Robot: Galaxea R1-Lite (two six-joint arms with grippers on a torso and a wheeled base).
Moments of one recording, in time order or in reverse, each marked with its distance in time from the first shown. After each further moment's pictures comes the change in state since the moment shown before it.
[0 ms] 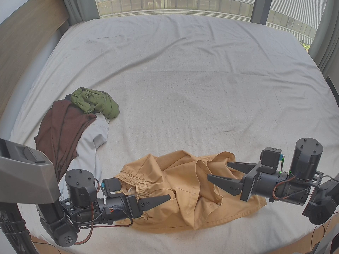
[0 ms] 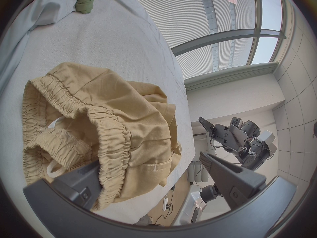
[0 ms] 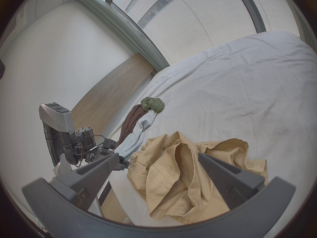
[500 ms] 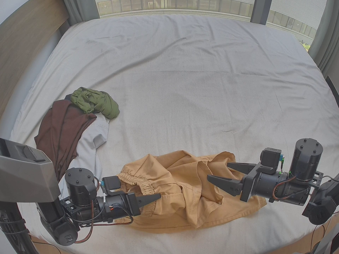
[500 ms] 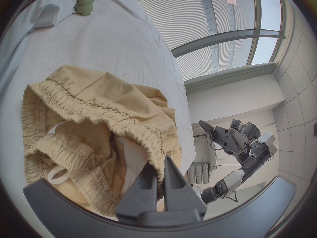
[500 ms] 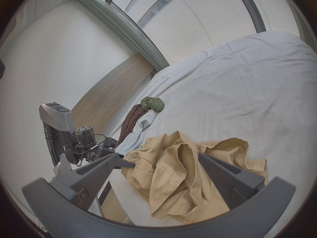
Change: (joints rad) left arm 0.008 0.000 -0.014 -0.001 0.004 0.002; right arm 0.000 0.001 0.002 0.000 0.000 0.000
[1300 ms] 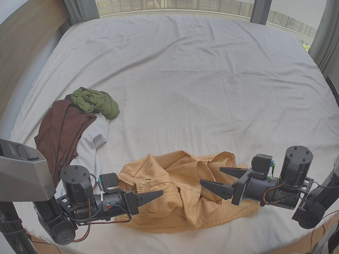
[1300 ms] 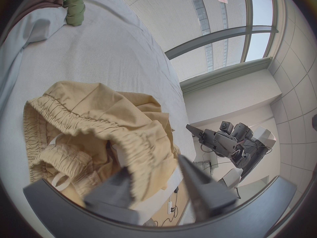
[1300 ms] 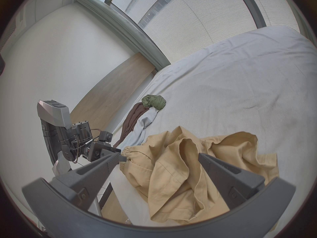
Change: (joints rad) left arm 0.009 -0.033 0.002 0.000 -0.009 0.049; right arm 0.010 0.122 0.028 -0.163 0.015 0.023
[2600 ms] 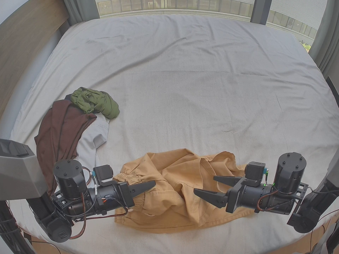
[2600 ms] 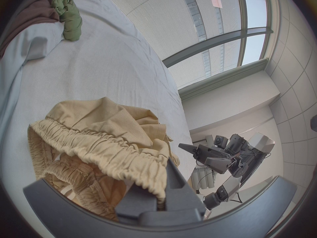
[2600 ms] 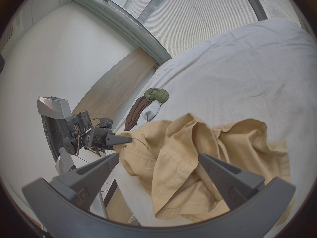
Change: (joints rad) left arm 0.022 -0.049 -0.016 -0.001 0.027 0.005; right arm 0.039 0.052 0.015 -0.033 0.010 0.032
